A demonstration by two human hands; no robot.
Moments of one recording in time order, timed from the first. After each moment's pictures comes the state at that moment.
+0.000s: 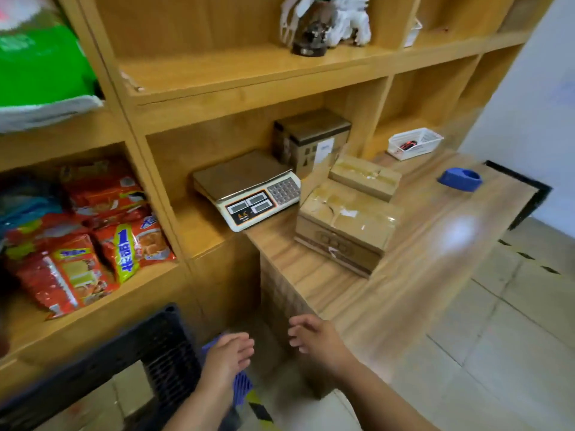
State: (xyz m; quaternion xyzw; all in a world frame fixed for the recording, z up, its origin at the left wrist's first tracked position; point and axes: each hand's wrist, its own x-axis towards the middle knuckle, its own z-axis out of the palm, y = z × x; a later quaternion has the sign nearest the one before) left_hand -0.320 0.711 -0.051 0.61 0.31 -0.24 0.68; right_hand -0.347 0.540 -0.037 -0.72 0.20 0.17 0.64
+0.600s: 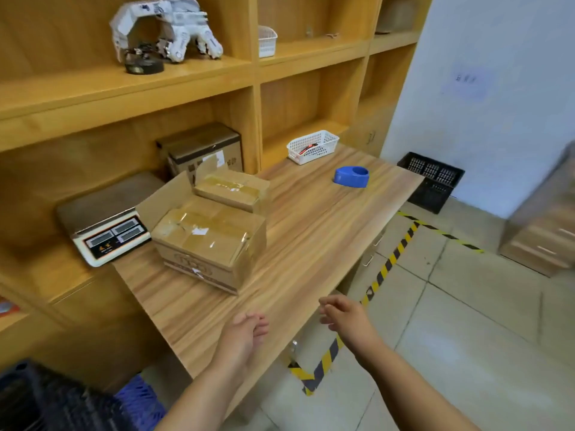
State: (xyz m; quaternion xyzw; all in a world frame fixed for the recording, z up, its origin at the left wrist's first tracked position) left_hand -0.371 0.330 -0.007 0.68 0.17 -0.26 0.67; right_hand -0.437 0.149 0.000 -0.74 0.30 0.00 0.60
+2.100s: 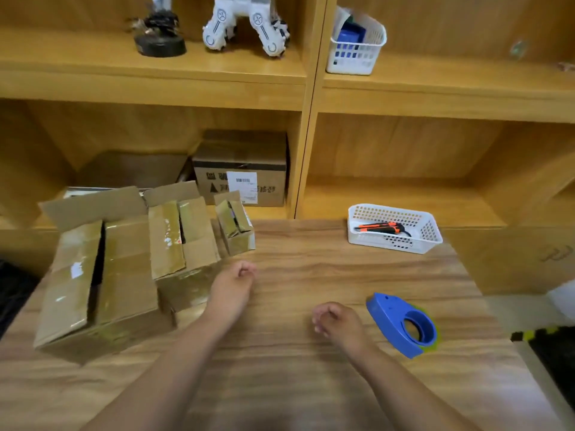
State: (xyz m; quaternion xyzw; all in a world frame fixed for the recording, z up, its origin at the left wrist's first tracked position) left_hand 0.002 -0.019 0.005 0.78 0.29 0.05 0.55; right_hand 0.036 -0.229 -0.043 -0.82 0.01 0.24 0.52
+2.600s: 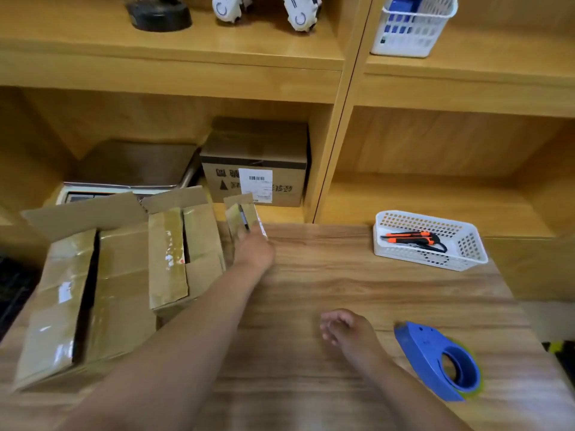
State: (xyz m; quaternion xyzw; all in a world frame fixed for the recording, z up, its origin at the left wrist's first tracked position) left_hand 0.142 0.037 -0.017 0.87 0.33 -0.06 0.36; right_hand 0.093 -0.190 -0.068 -0.79 0.02 0.28 0.55
